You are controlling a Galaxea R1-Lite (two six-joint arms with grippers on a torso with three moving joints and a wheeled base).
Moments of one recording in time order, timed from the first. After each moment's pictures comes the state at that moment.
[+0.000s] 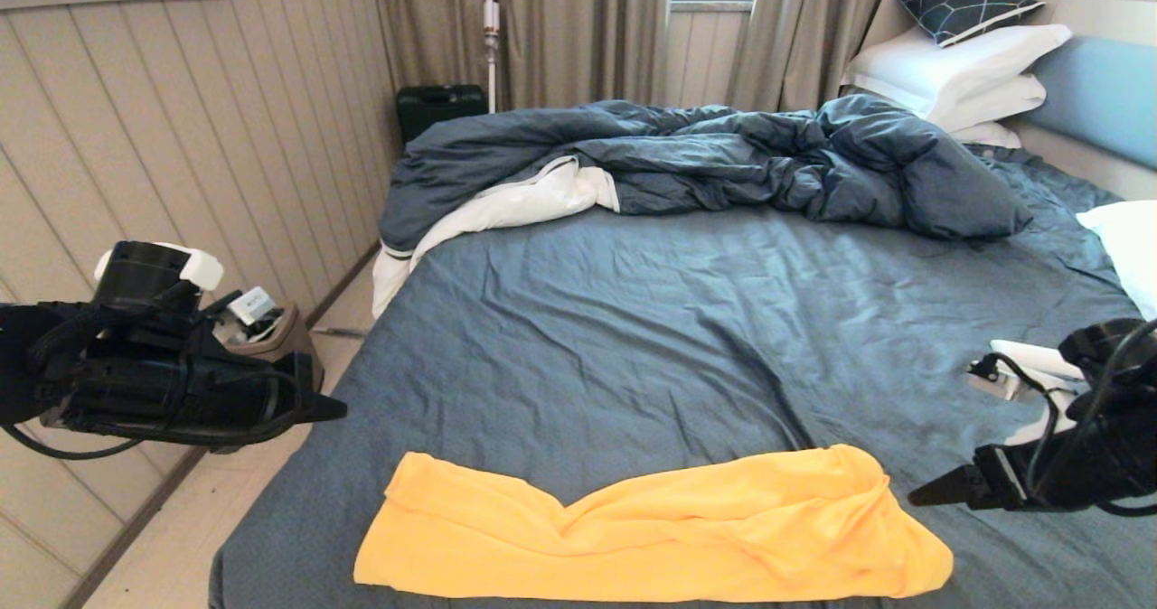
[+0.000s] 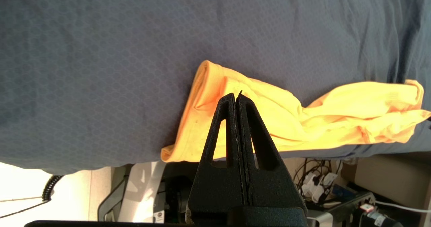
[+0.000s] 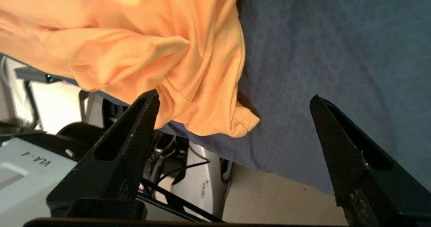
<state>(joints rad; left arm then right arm) -0.10 1.66 -0.92 0.12 -0.40 -0.38 -0.35 1.77 -0.95 0.46 0.48 -0.36</state>
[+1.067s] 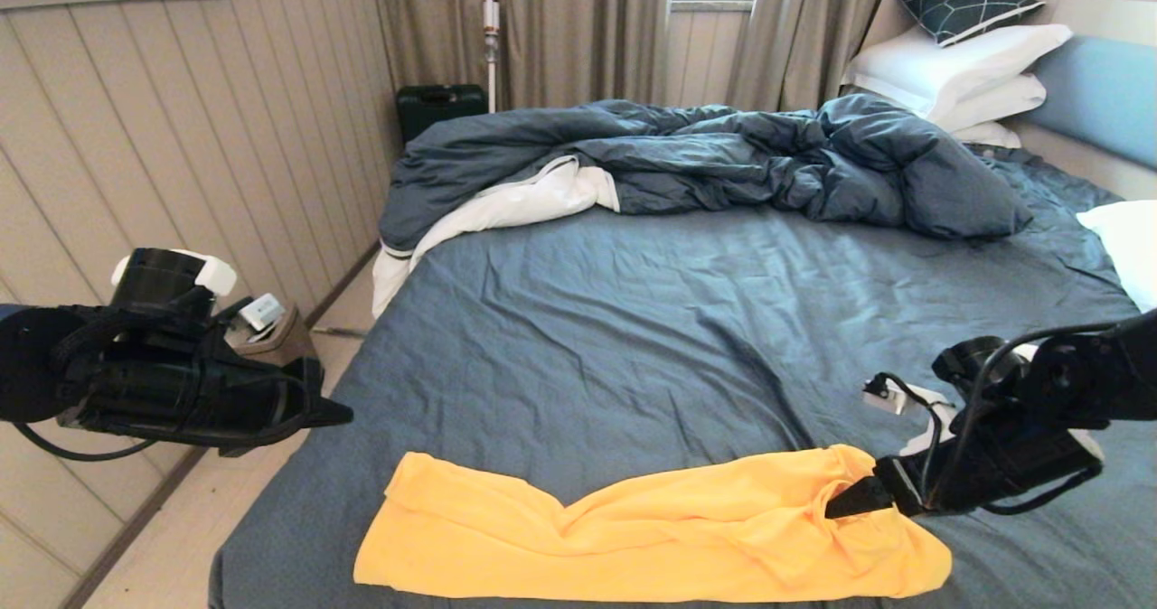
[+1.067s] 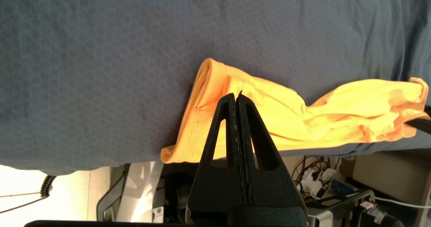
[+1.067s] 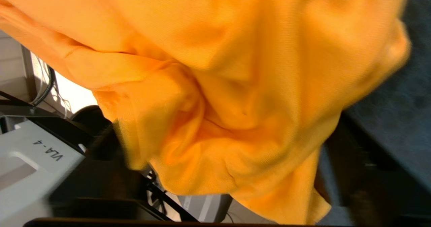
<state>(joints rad) -0.10 1.69 -0.92 0.11 -0.41 -0.38 -0.14 1.94 -0.96 0.35 0.52 -0.29</state>
